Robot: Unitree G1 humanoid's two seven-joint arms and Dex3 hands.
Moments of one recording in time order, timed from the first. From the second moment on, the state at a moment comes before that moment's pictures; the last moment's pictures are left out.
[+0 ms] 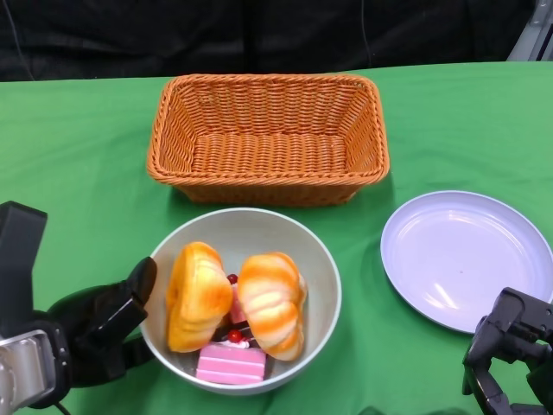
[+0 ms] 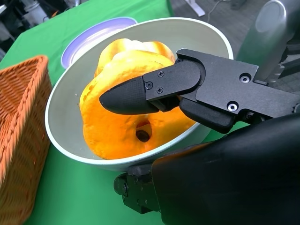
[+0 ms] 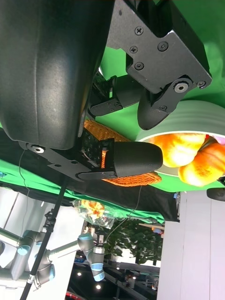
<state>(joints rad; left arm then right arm) -0.22 0.22 0.20 0.03 -0.49 1.09 -0.36 0.35 -0.12 -0.04 -0.18 0.18 -0.41 0.34</state>
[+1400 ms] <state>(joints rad) -0.19 0.25 0.22 -0.08 -0.46 0.99 -0.29 0.36 -0.12 -0.04 -0.18 0.18 -0.41 0.33</state>
